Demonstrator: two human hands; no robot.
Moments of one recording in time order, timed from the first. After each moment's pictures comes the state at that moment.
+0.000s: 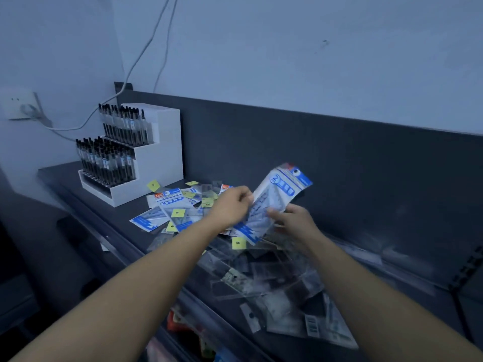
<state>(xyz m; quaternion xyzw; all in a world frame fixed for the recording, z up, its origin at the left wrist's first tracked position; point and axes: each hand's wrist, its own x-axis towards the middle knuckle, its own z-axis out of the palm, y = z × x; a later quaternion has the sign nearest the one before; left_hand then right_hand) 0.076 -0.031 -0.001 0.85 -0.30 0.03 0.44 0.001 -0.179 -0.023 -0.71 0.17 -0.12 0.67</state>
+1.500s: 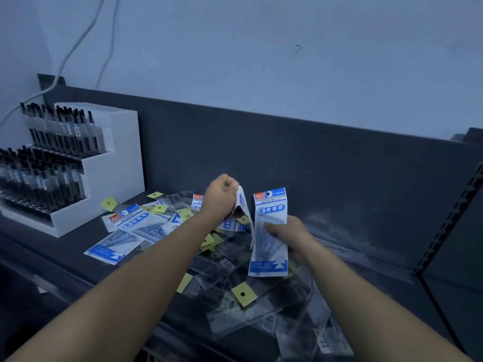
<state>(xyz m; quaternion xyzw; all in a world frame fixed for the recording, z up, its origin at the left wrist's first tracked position) 0.127 -0.062 0.006 0.73 -0.28 0.00 0.63 0.006 -0.187 -0.025 -0.72 0.30 -0.15 0.60</state>
